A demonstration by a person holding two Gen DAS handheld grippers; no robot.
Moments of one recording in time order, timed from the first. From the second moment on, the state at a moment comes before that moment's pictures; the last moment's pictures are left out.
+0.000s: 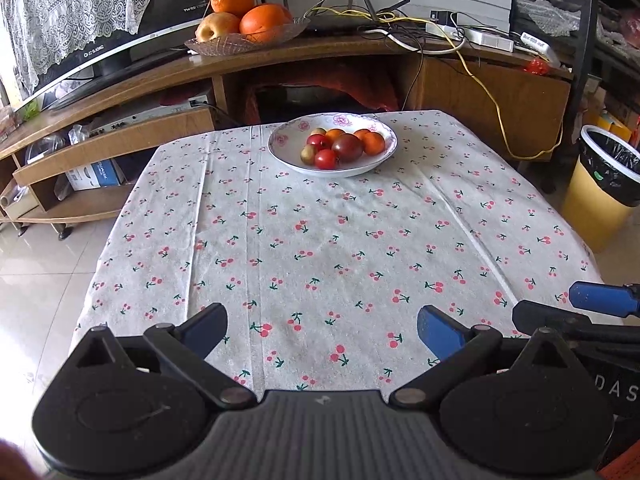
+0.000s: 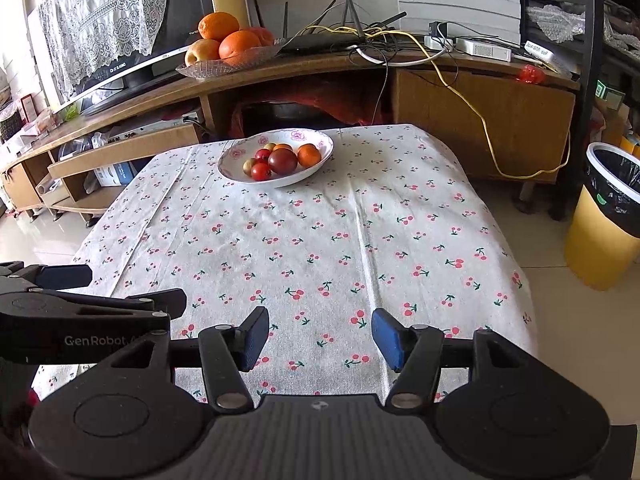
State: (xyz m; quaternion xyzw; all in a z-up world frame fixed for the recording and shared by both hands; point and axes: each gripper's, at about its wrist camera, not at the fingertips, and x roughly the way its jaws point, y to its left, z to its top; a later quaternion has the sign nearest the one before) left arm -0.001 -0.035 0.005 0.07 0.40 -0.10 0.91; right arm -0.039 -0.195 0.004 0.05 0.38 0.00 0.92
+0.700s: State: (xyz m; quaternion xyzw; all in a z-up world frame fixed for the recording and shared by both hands) left arm -0.002 -0.037 0.004 0.08 0.39 -0.10 0.91; right arm -0.039 -0.196 0.001 0.05 0.39 0.00 0.92
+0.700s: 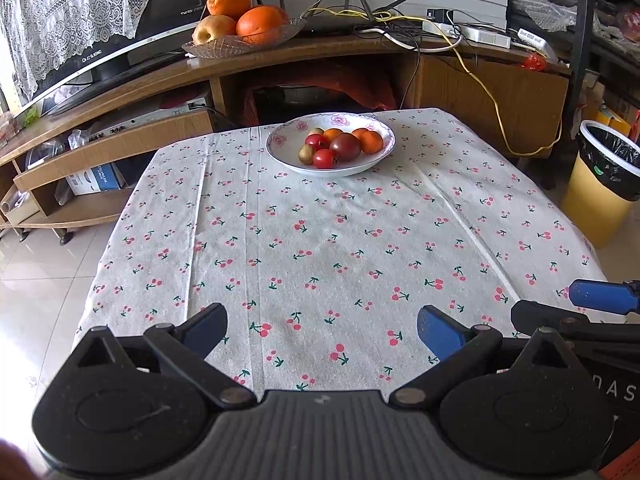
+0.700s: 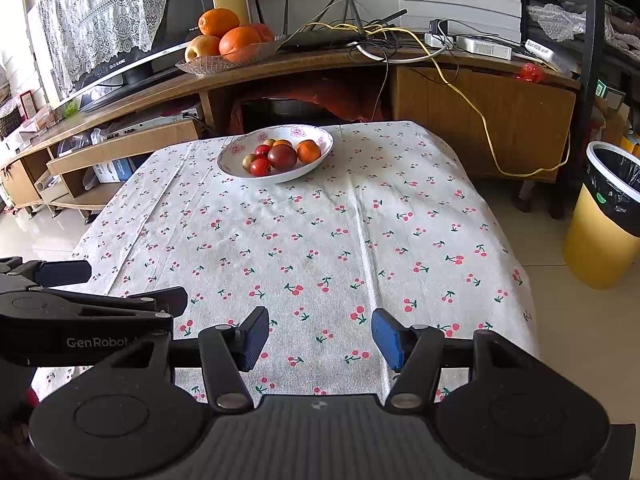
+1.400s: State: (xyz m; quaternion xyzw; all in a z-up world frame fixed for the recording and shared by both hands) left arm -0.003 -0.037 0.001 0.08 0.40 -0.10 0.91; right arm -0.039 -0.195 0.000 0.05 0.39 0.00 0.92
